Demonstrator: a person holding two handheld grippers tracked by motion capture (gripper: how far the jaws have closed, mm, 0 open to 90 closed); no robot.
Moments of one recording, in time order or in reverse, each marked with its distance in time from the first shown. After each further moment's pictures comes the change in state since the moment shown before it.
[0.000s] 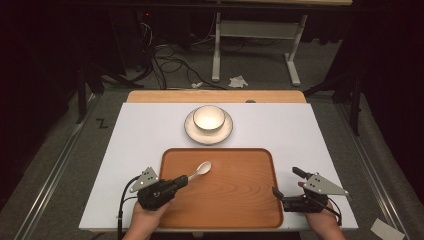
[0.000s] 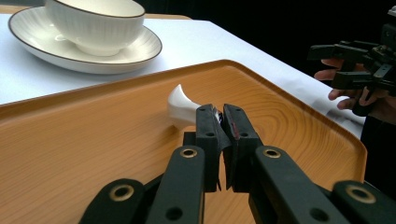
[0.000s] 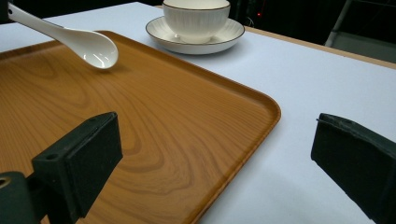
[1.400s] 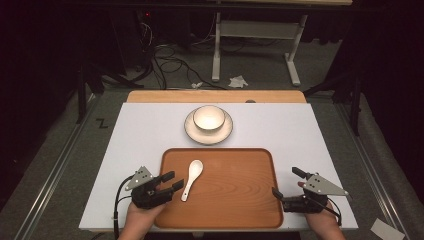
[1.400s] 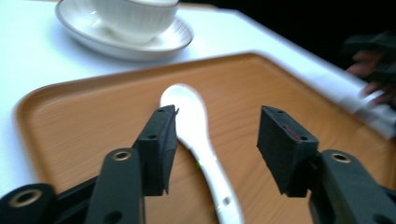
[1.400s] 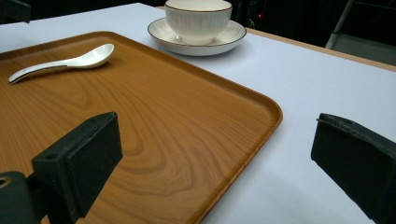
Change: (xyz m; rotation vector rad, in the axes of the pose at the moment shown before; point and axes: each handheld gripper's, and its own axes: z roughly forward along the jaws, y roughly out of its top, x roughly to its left) left arm 0.005 -0.010 0.025 0.076 -0.054 -0.035; right arm 0.003 0.000 0.003 0.016 0.001 -0.011
